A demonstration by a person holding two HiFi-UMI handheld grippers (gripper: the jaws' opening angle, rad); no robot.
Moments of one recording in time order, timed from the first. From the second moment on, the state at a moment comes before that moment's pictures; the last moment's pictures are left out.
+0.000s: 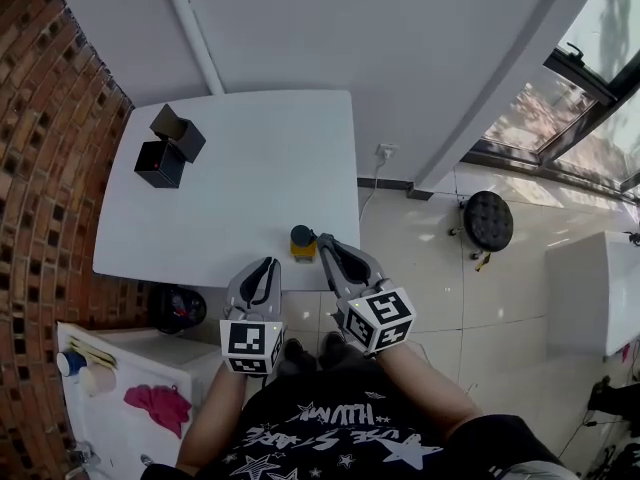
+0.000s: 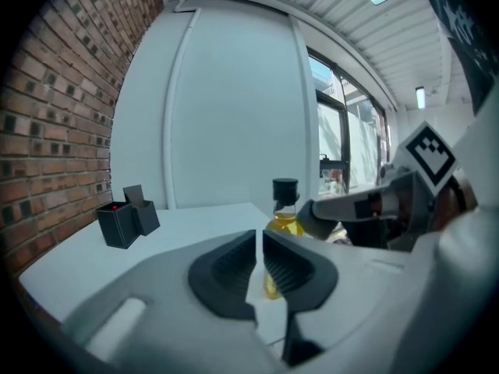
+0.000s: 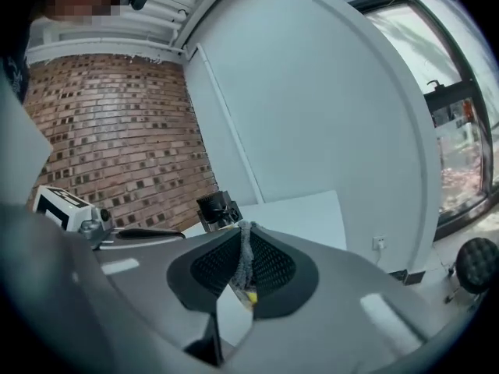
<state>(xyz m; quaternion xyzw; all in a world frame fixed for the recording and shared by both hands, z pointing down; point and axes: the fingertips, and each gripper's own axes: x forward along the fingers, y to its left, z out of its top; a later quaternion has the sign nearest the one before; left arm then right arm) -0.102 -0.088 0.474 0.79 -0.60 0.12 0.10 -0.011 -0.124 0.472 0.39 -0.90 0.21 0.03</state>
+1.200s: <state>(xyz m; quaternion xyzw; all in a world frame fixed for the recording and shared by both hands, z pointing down) -0.102 -0.079 0.498 0.78 -0.60 0.14 0.13 -0.013 -0.126 0.588 0.42 -0.86 0.26 0.14</state>
